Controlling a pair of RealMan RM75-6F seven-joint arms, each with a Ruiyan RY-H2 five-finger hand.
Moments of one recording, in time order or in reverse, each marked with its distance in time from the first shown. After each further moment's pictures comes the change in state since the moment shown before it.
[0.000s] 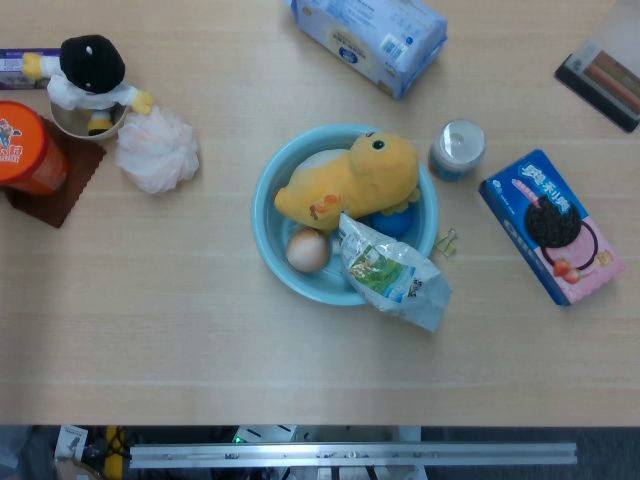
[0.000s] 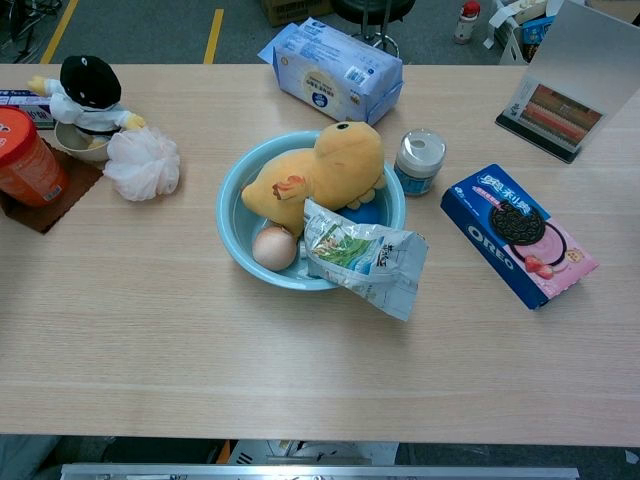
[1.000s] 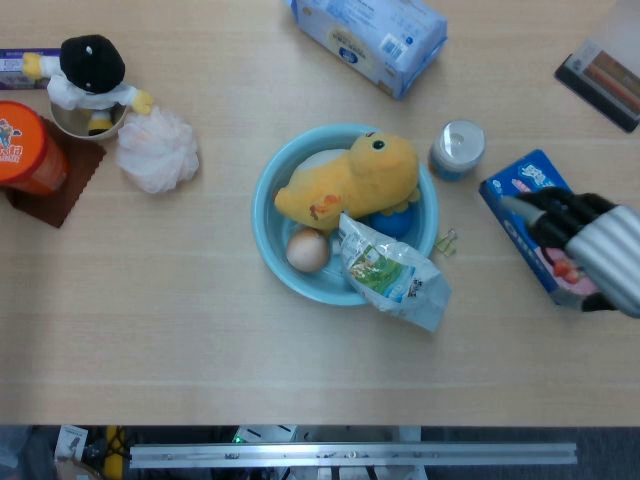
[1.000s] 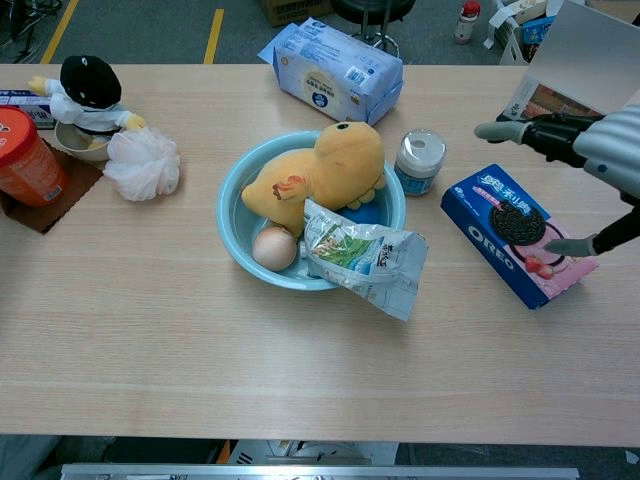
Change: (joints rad) left arm 0.012 0.029 0.008 -0.033 -0.042 -0.024 0.011; right arm 0.298 -0.010 -0.032 -0.145 -0.227 -0.408 -0.034
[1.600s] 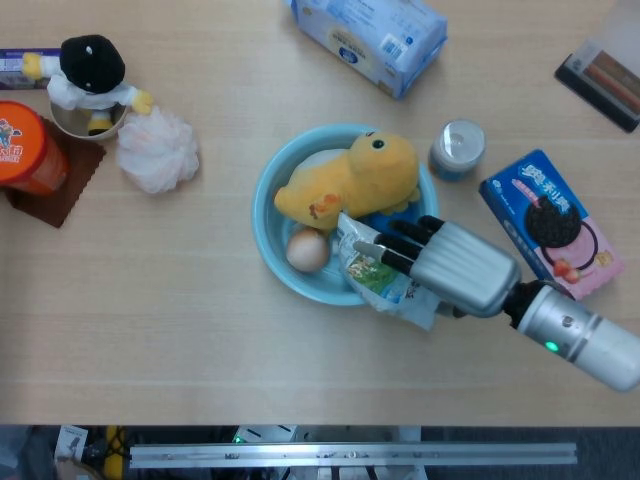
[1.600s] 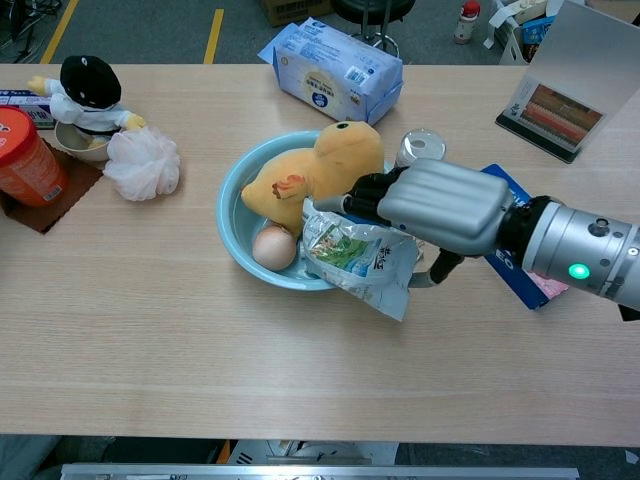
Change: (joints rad) left arm 0.022 -0.006 -0.005 0.069 -0.032 0.001 -0.093; right arm 0.231 -0.335 0.080 0.049 0.185 -0.296 -0.348
